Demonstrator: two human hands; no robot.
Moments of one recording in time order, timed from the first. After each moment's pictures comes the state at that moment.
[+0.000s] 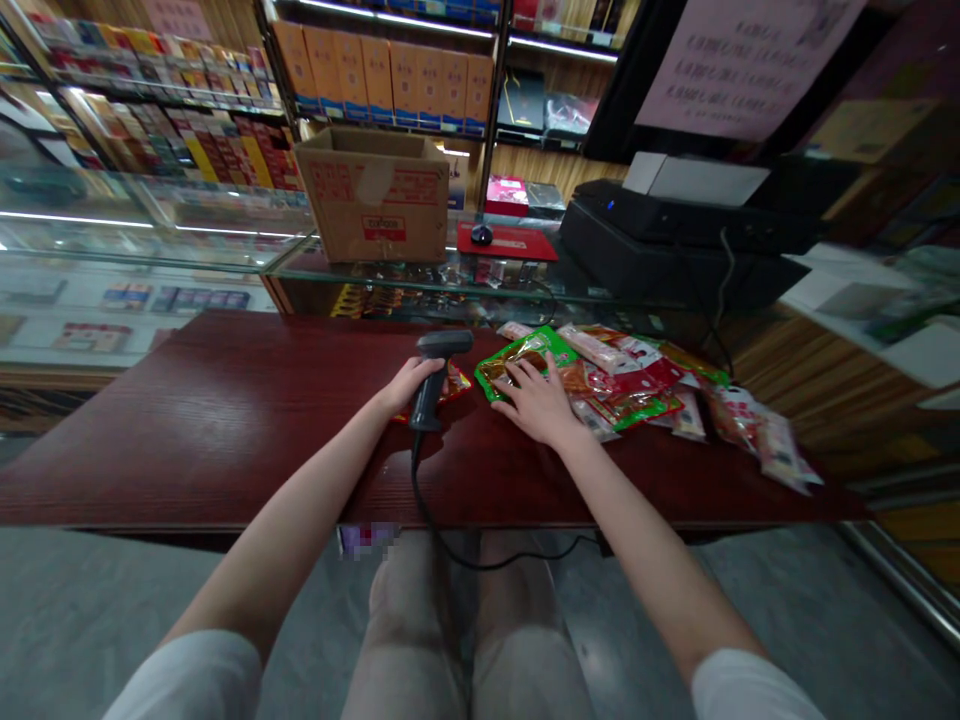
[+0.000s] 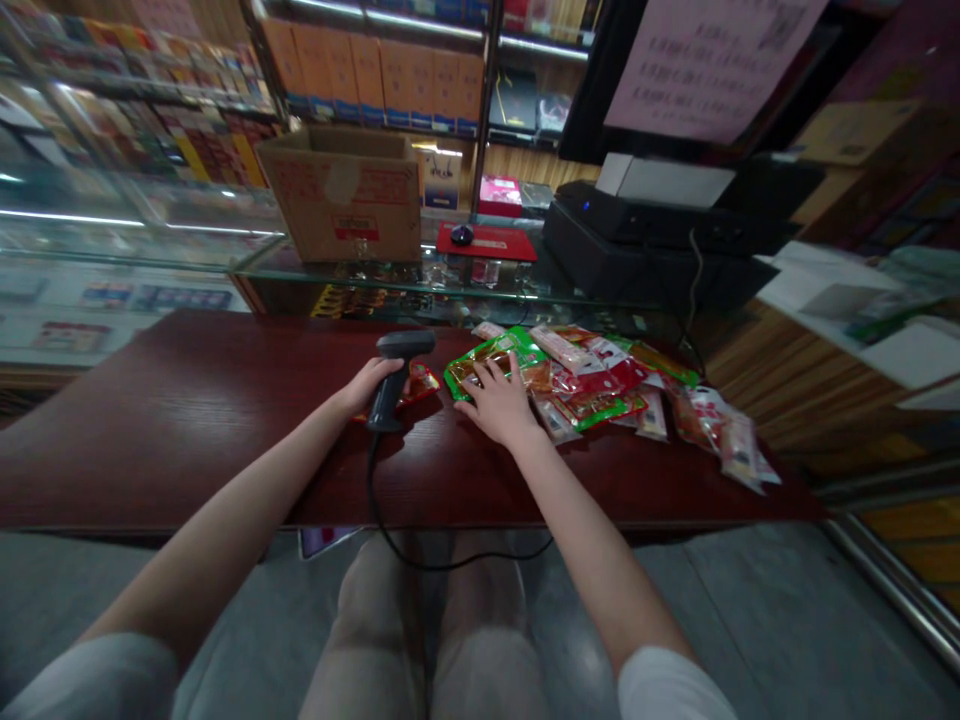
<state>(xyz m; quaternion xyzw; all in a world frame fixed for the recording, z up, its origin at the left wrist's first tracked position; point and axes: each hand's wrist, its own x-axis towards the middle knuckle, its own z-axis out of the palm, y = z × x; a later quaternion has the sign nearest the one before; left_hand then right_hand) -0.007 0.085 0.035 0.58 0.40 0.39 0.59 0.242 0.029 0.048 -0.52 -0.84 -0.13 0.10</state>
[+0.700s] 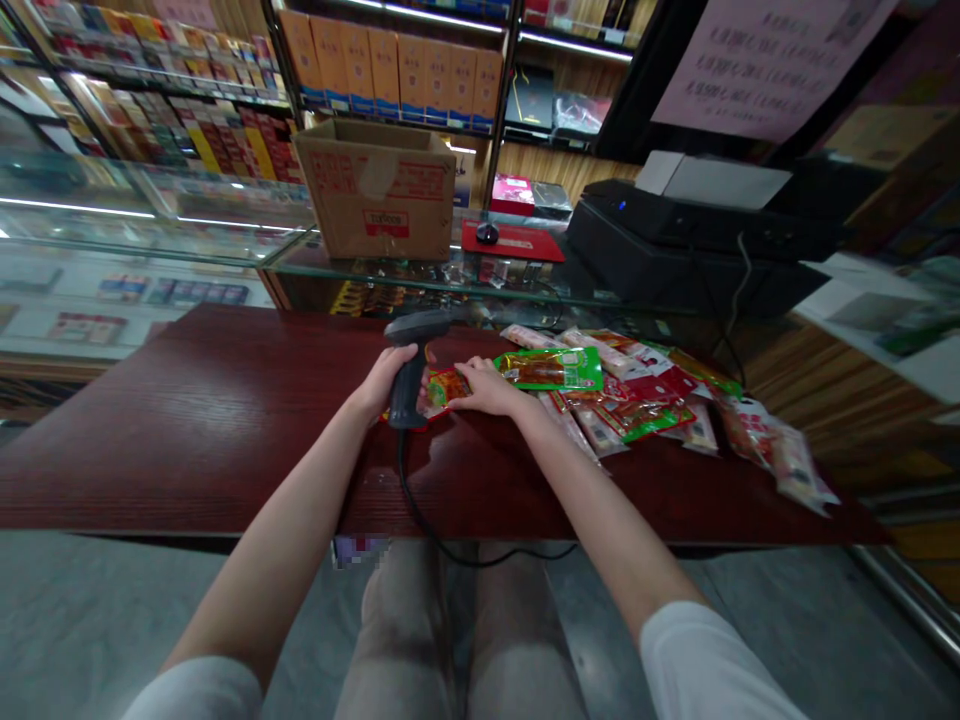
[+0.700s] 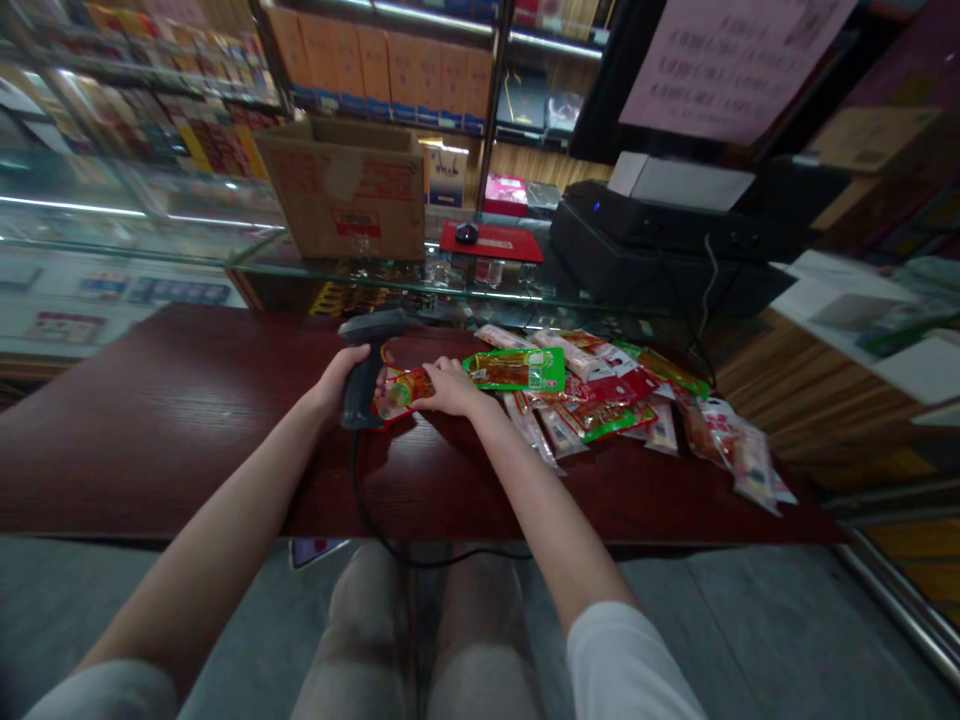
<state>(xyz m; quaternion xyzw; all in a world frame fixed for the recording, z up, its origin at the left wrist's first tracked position) -0.029 0.074 0.055 0.48 0.36 0.46 0.65 0.180 0.101 0.035 -0.50 -0.85 0.17 0.08</state>
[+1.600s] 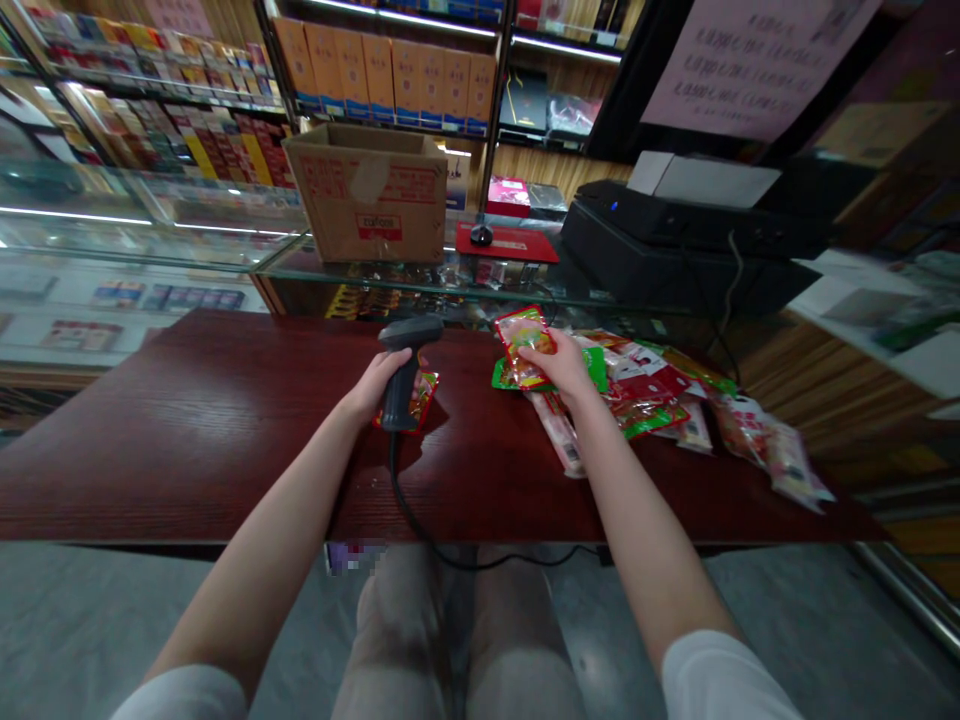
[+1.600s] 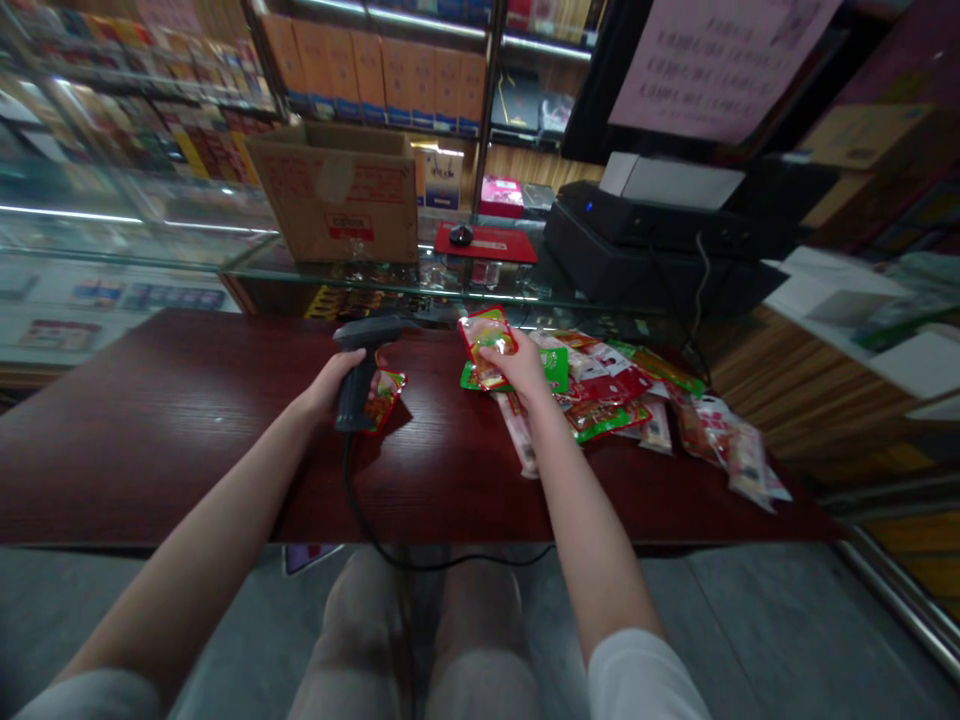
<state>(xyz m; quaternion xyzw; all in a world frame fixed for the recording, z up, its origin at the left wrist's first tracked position) -0.029 0.074 0.055 0.49 0.37 0.47 0.63 0.272 0.102 0.063 -0.56 -0.57 0.29 0.52</state>
